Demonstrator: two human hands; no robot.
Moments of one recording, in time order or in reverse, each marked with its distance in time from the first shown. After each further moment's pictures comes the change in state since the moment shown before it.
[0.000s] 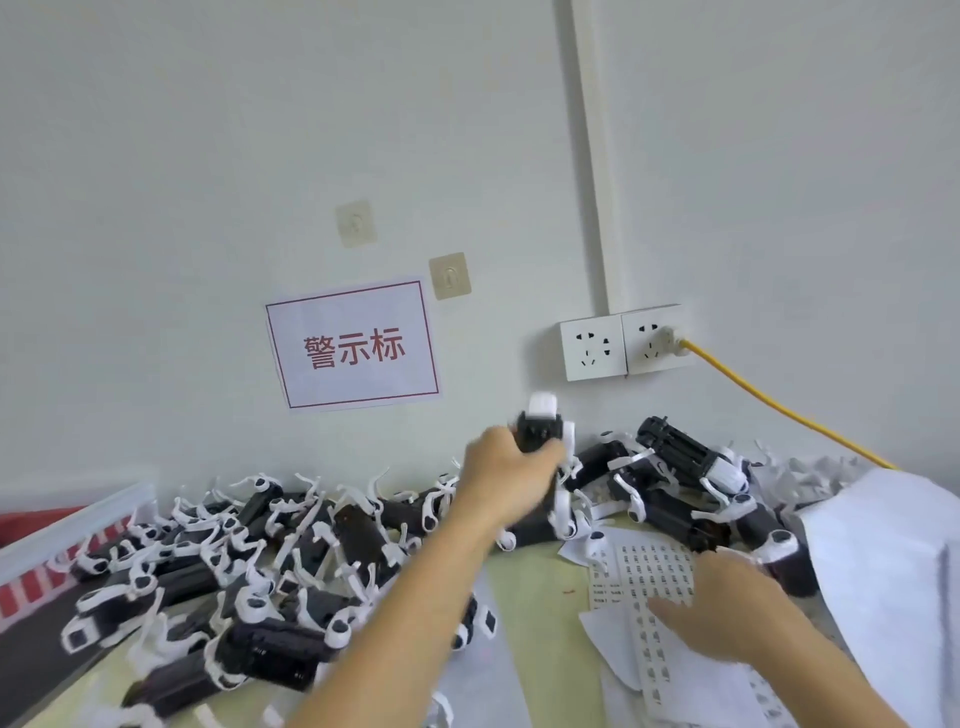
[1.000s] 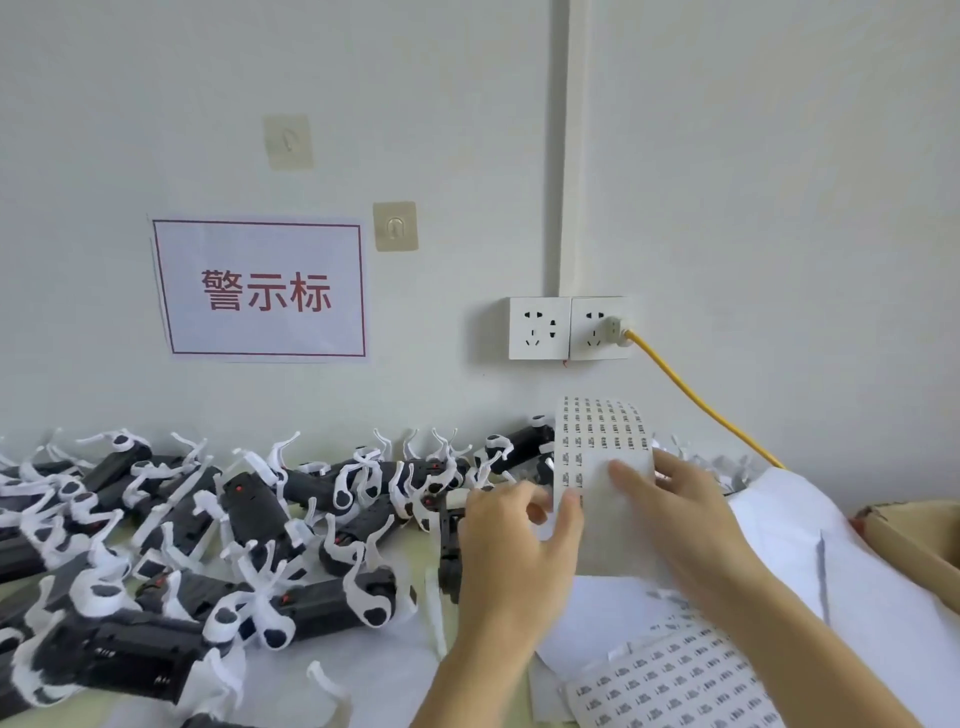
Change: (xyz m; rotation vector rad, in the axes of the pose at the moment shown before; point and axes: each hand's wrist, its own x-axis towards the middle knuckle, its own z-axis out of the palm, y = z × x) left_hand -0.052 -0.029 0.078 -0.254 0.141 0.261; right_hand -0.008 -0.023 -0.035 1.139 0.309 -0.172
